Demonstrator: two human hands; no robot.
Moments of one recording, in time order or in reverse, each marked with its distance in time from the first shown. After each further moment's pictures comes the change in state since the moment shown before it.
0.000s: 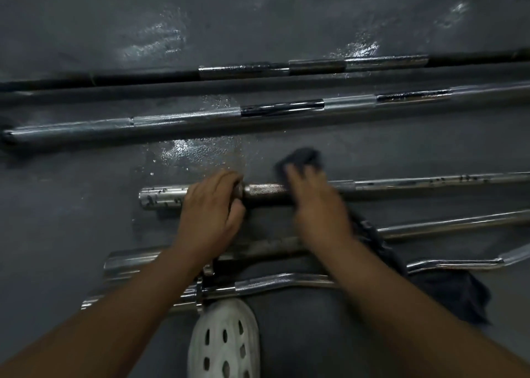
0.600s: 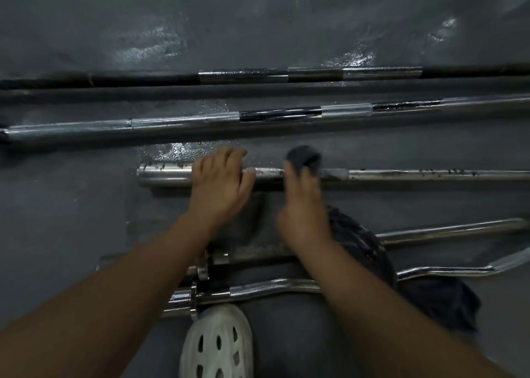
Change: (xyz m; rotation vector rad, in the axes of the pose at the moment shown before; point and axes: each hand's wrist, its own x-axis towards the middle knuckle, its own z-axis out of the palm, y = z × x) left_hand 0.051 0.005 0.015 0.130 0.012 -0.094; right_hand 0.009 -0.028 -0.005 0.240 -0.004 0.167
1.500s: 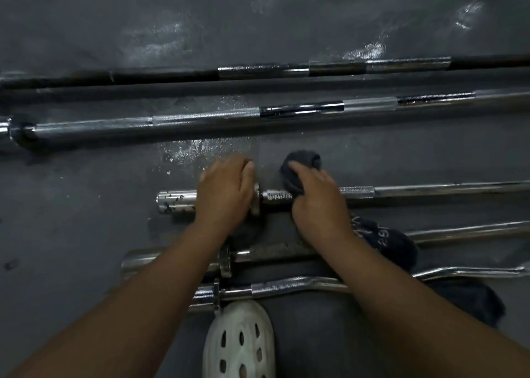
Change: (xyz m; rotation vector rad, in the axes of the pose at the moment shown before) left_hand -0.014 -0.017 -0.017 -0.202 0.028 -0.145; right_hand 0.002 -0.011 -0.003 0.081 0.034 -0.079
